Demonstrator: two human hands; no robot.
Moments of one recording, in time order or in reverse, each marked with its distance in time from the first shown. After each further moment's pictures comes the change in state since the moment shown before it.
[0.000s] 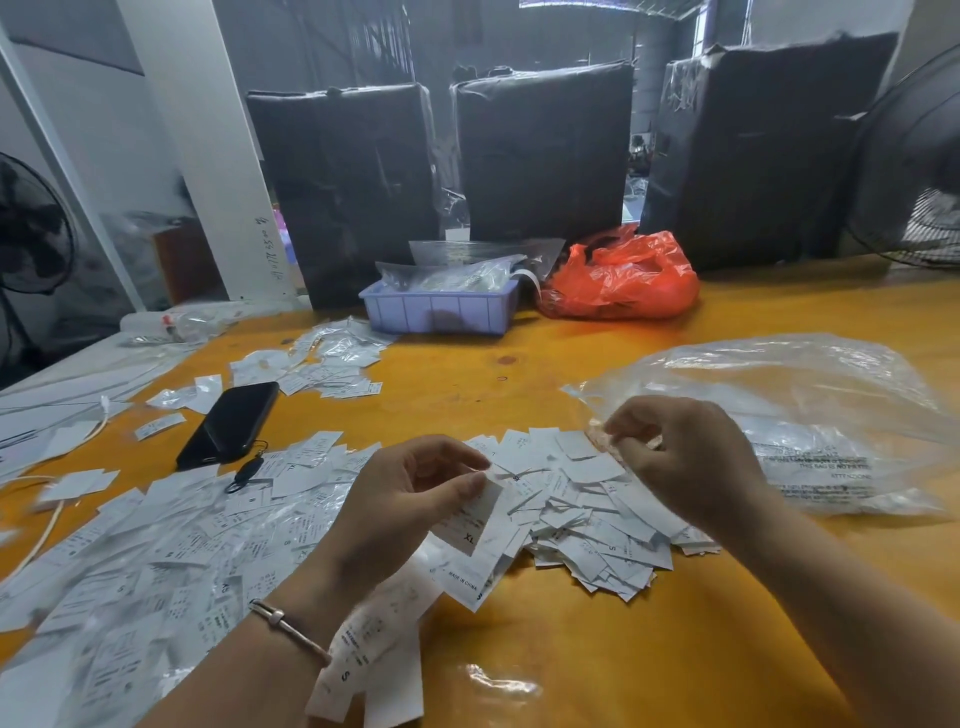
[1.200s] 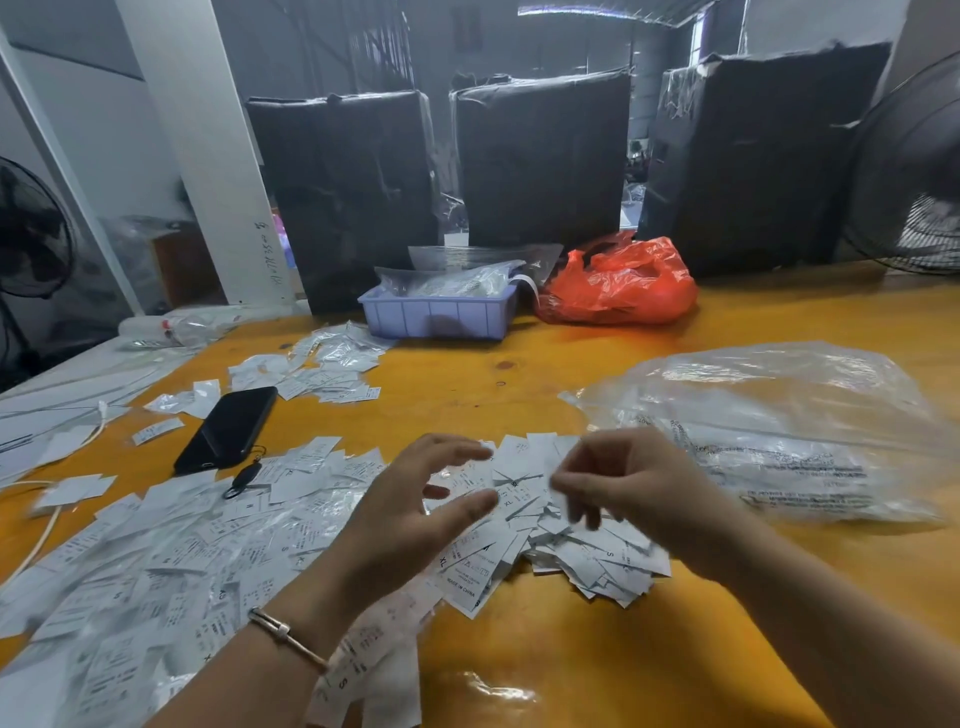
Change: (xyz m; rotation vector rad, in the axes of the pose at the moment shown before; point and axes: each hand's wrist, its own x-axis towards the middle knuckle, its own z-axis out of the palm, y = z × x) left_hand 0.006 -0.013 0.000 0.335 -0.047 0.142; right_hand -0.009 -0.019 0.006 0.624 -0.430 0.099
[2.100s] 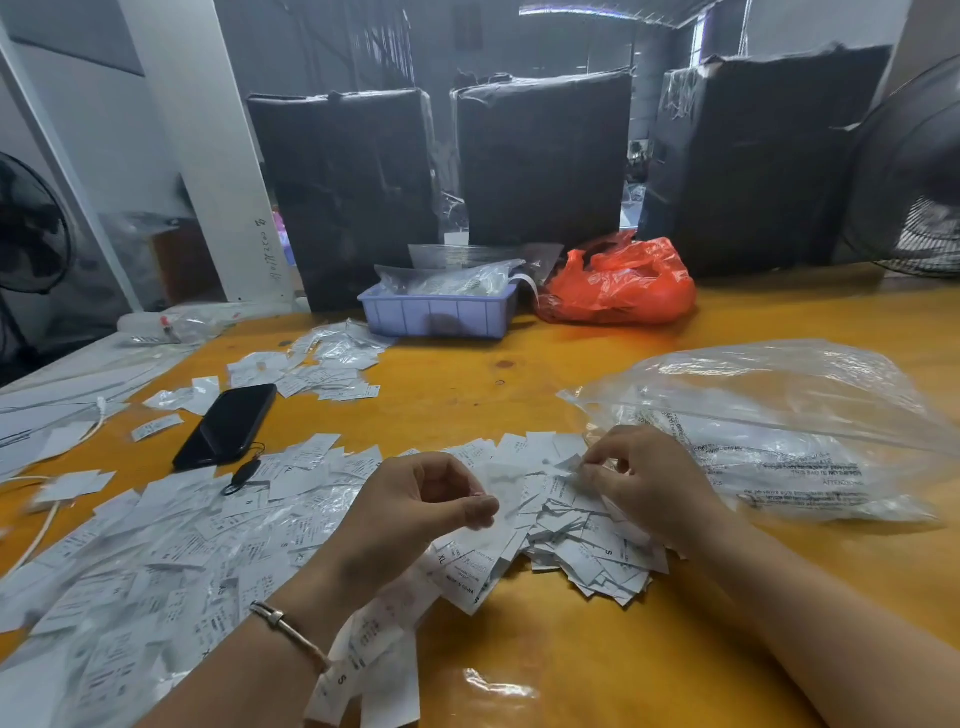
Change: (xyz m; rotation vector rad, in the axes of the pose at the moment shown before) left_hand -0.003 0.009 -0.002 -0.477 -0.070 -0.146; right_hand 0.024 0.045 -0.009 -0.605 0.270 0.005
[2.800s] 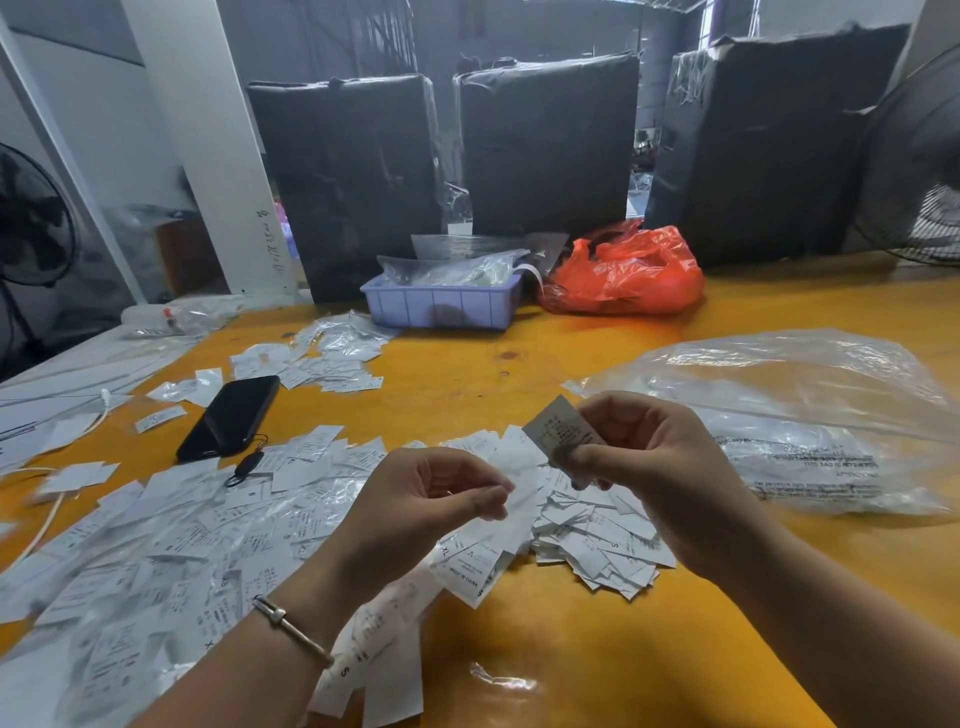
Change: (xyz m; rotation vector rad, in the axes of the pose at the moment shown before) left_hand -0.003 0.005 0.004 0.067 -0.013 0.064; right_hand -0.029 -0.054 -0.026 0.997 -0.103 -0.084
